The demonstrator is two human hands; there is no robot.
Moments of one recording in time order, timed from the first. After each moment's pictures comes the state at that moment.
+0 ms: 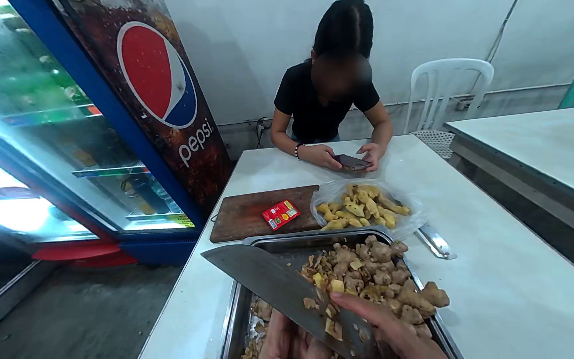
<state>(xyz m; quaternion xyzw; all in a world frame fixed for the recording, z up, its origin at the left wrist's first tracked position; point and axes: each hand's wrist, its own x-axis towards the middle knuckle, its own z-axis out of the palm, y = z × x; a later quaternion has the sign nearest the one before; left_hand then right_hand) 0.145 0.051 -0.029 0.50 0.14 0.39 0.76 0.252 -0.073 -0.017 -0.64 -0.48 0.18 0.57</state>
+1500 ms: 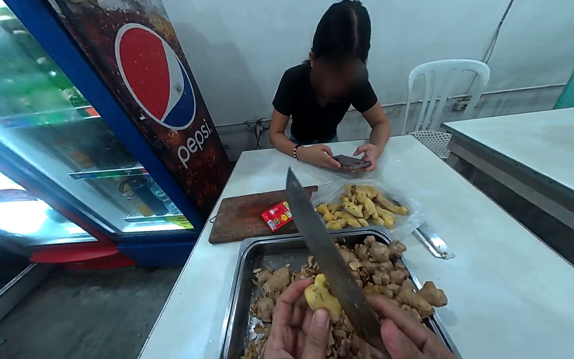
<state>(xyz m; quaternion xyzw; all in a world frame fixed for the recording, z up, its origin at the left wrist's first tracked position) 0.153 0.052 -0.030 0.50 0.13 0.37 0.77 0.257 -0.076 -0.013 -0.43 -0.32 0.44 0.72</state>
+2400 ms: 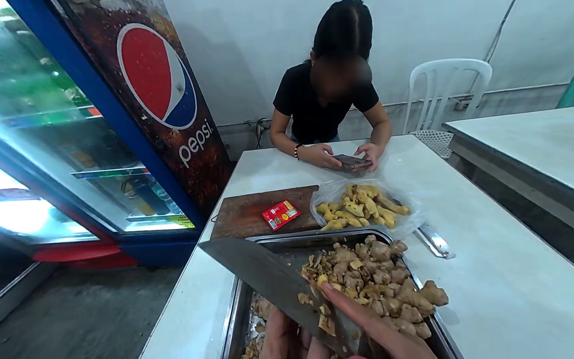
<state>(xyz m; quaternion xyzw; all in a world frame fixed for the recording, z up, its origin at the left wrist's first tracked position) 0.148 0.047 -0.029 0.56 0.15 0.44 0.69 0.247 -0.066 -0.013 -0.64 -0.49 0.21 0.56</state>
